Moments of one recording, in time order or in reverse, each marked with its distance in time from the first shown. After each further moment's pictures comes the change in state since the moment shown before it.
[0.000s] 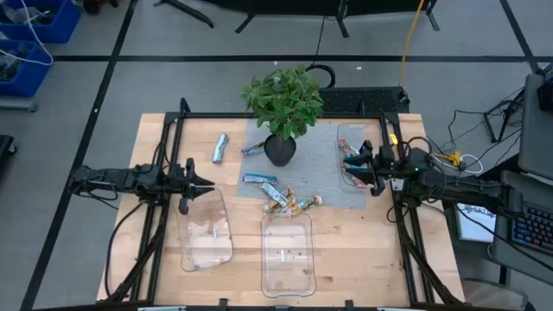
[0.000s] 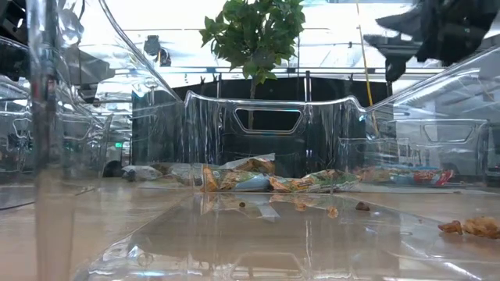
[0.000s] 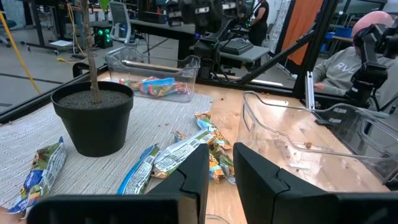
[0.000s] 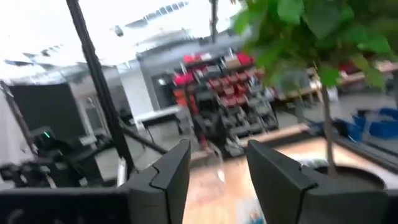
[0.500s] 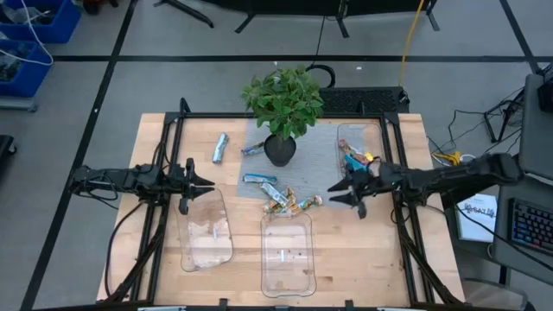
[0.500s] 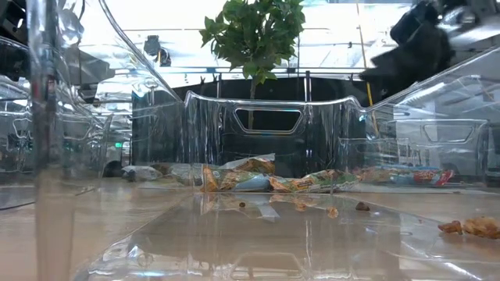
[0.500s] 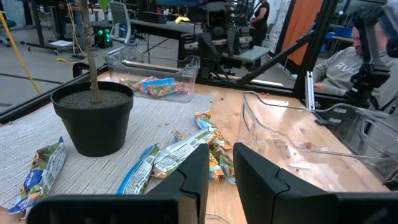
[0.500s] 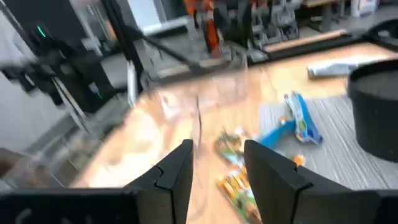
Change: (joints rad) left arm 0.000 0.000 0.000 0.000 0.000 0.000; right arm 0.375 0.358 0.034 -0.038 0.216 -0.114
